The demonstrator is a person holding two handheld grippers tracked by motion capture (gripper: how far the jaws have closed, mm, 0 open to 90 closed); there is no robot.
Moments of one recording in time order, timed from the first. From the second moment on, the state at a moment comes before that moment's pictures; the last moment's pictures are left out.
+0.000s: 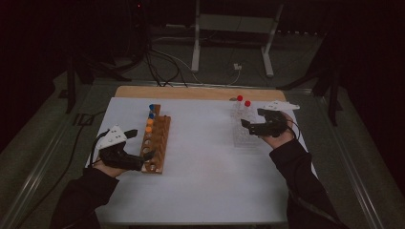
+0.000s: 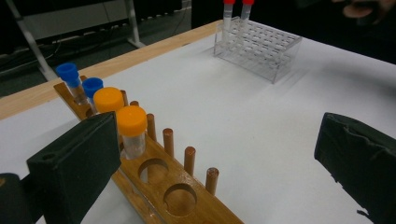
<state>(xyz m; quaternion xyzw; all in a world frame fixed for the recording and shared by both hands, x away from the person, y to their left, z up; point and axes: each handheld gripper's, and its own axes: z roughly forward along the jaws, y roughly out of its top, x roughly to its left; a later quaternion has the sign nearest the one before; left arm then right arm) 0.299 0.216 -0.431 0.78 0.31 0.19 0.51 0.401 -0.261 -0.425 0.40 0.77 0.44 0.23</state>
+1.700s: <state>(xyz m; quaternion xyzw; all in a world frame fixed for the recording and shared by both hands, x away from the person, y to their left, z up) 0.300 0.212 -0.431 0.79 0.30 0.18 0.50 0.469 -0.260 -0.424 0.41 0.79 0.39 0.24</state>
